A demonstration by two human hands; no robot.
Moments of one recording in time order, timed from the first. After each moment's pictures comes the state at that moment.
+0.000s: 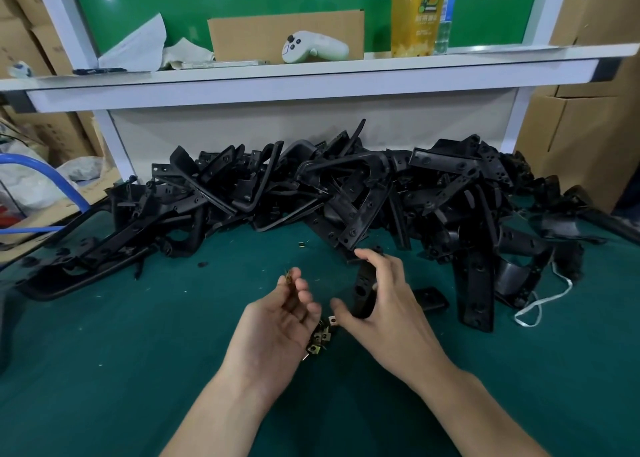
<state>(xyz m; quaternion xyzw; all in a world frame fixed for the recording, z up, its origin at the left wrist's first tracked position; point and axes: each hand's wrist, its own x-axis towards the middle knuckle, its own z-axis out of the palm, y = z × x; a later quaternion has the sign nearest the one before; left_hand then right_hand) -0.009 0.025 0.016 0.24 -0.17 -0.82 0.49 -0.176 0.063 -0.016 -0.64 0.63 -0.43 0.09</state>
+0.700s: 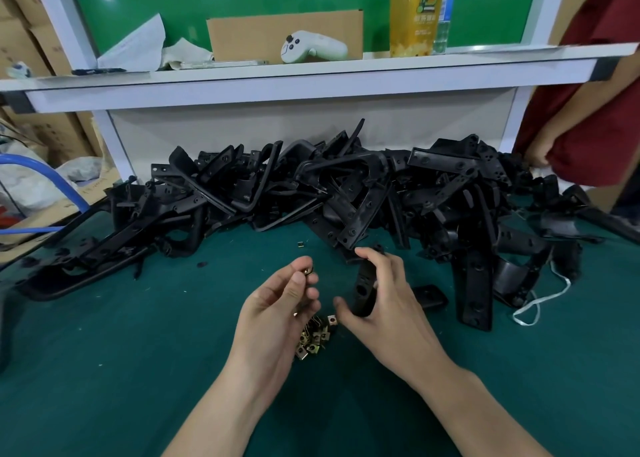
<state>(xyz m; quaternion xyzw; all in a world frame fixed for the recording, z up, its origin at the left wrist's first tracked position) -0.012 0.027 0.009 0.28 -0.39 -0.69 0.55 -0.178 0.062 -0.018 -0.64 0.63 -0.43 0.07</state>
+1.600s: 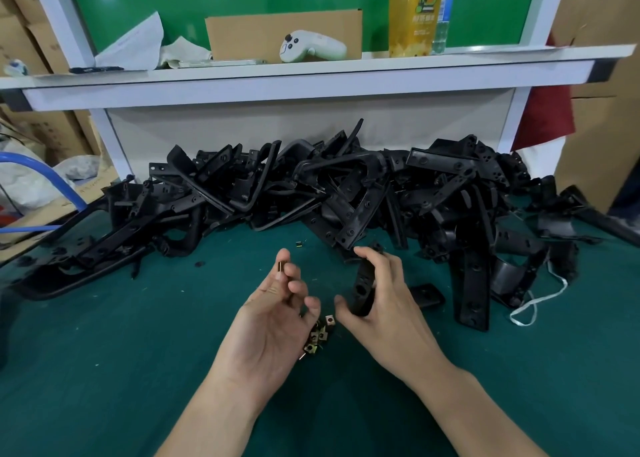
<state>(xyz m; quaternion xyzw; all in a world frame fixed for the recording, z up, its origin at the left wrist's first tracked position) -0.003 0.021 0.004 0.11 -0.24 -0.83 0.49 -0.178 0.063 -0.017 -0.64 0.63 -0.43 0.07</state>
